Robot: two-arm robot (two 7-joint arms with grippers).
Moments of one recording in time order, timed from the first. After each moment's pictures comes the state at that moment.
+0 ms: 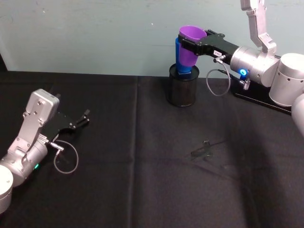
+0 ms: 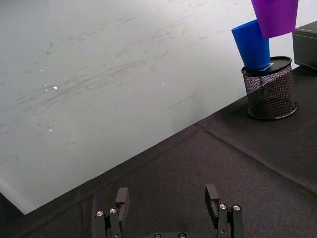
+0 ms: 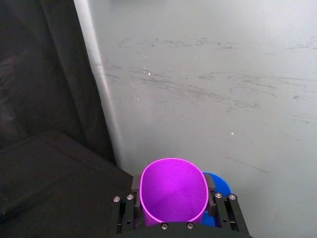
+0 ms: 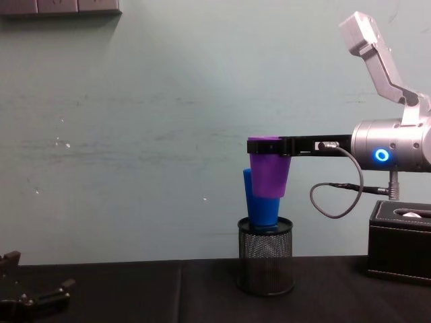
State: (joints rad) left arm -0.20 0.60 0.45 -1.41 -0.25 -0.12 0.03; right arm 0.89 0.16 -0.41 -0.77 0.40 0.09 0.56
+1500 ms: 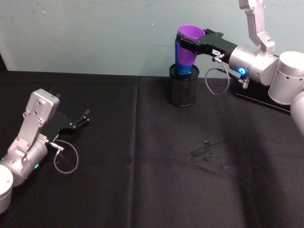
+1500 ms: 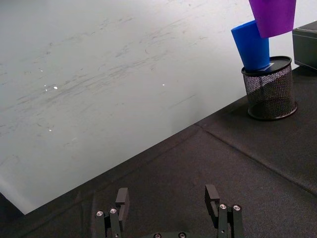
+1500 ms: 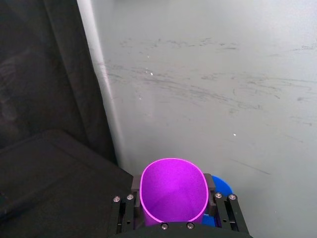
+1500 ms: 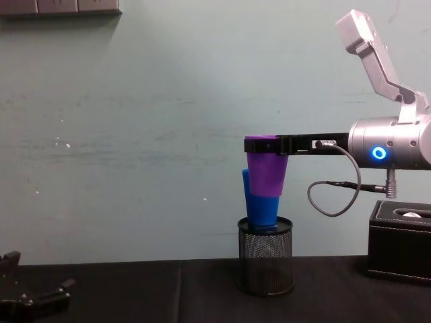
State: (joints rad) left arm -0.20 0.60 0.45 -1.41 -0.25 -0.12 0.03; right arm 0.90 0.16 -0.41 -0.76 0.39 0.09 0.57
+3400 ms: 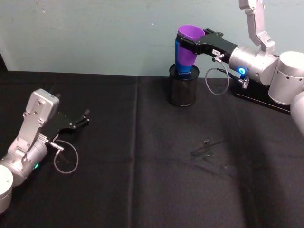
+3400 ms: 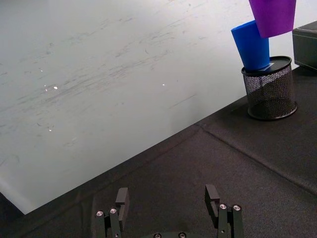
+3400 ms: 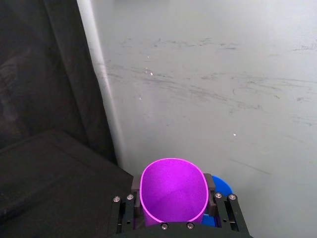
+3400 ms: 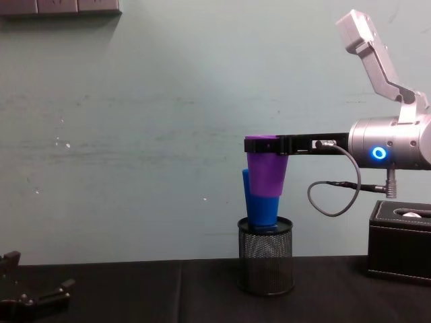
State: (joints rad) left arm -0.20 0.60 0.45 -1.41 -0.25 -0.12 0.03; right arm 0.90 0.16 -0.41 -0.76 0.39 0.09 0.57
